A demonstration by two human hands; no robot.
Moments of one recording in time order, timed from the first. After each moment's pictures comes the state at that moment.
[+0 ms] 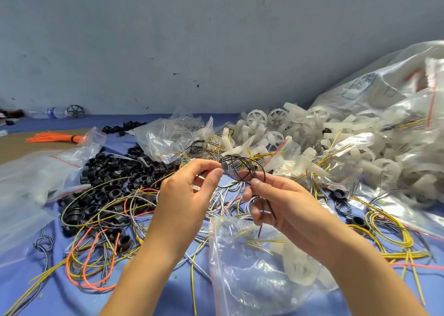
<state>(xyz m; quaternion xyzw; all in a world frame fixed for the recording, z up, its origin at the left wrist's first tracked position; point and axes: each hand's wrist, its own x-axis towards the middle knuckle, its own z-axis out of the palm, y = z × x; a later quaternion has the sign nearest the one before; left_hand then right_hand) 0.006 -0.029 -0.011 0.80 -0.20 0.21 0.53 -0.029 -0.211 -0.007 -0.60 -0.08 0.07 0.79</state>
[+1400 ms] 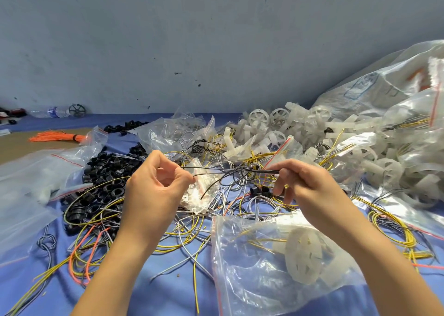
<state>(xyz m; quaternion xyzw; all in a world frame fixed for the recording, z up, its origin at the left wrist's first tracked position) 0.008 0.004 -0.002 0.78 -0.10 0.23 0.57 -0.023 -0.245 -0.006 -0.84 -0.06 -0.18 0.51</state>
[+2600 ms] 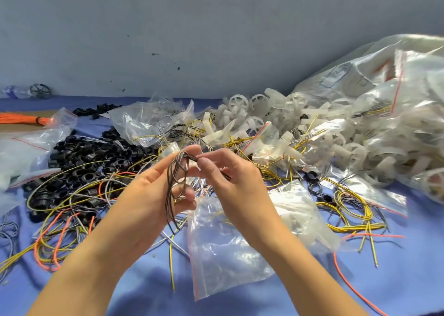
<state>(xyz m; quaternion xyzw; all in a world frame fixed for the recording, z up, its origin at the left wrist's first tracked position) -0.011 -0.012 -0.013 0.55 -0.18 -0.14 0.80 -0.038 -0.164 -0.011 -0.79 -0.09 -0.21 0.57</state>
